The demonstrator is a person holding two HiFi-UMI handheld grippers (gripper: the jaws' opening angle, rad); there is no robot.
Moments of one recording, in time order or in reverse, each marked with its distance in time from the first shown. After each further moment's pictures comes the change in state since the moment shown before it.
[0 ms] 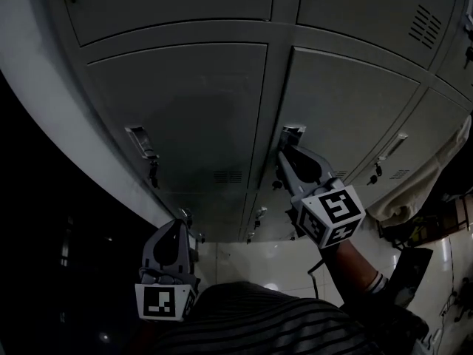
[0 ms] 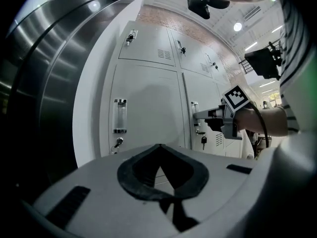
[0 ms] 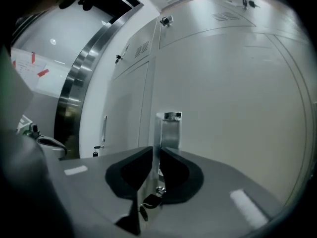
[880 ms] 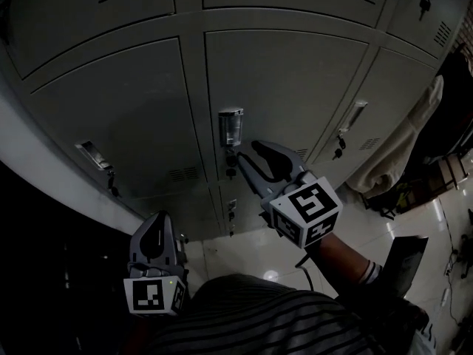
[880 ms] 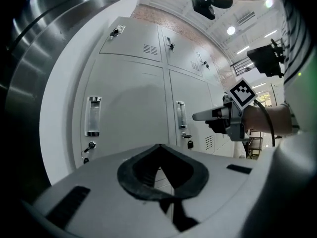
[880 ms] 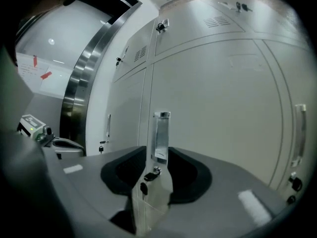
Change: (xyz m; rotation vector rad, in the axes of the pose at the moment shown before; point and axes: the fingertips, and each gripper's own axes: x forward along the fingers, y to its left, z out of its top) left arm 0.034 -0.048 0.006 0.017 0.000 -0.106; right arm -0.040 -0.009 -0.009 -0.001 0.043 0.005
